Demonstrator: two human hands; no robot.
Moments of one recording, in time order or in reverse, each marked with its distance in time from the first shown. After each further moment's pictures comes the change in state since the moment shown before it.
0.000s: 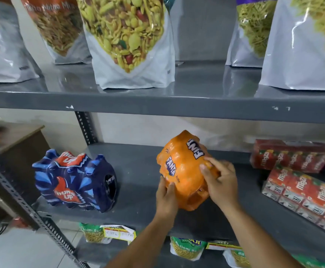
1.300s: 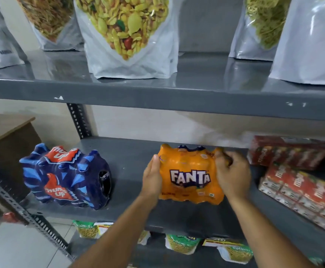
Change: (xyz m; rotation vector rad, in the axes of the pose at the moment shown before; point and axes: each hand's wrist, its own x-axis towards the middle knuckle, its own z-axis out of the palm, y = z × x) left_hand 0.038 0.036 -0.018 0.068 0.059 -0.007; right_hand 0.029 0.007 -0.010 -0.249 0.298 -0.034
